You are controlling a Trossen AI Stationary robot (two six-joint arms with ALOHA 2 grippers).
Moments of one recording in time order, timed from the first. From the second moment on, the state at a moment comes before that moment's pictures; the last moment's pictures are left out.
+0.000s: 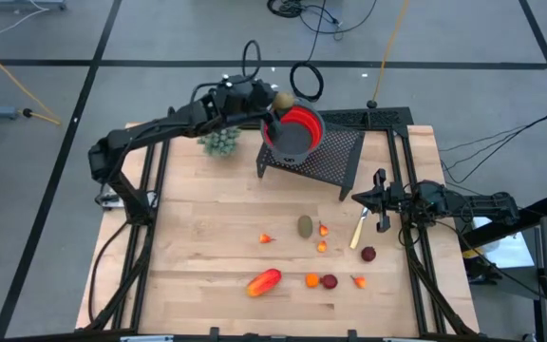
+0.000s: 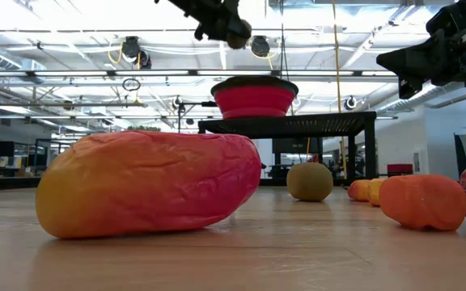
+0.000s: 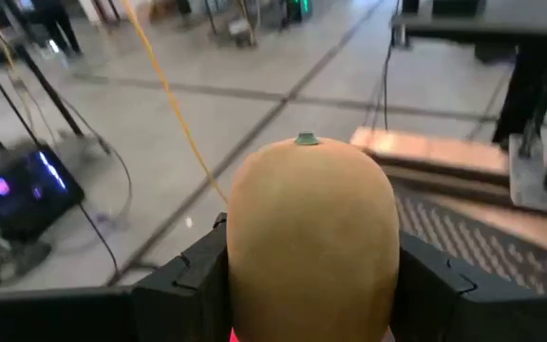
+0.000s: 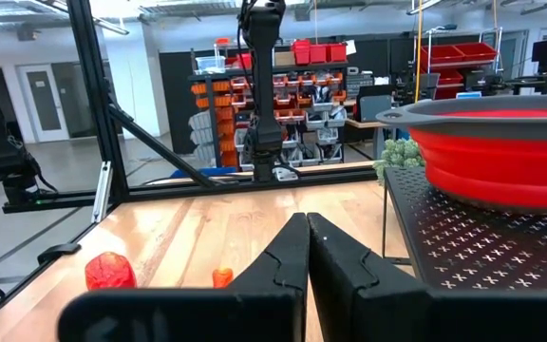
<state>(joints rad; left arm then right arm) 0.41 1.66 1.63 -0.27 -0.11 0.14 0.02 0.01 0.01 0.10 0.08 0.07</state>
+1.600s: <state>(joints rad) 0.40 2.12 2.29 -1.00 -0.18 0.22 0.02 0.01 0.01 0.10 0.08 0.06</state>
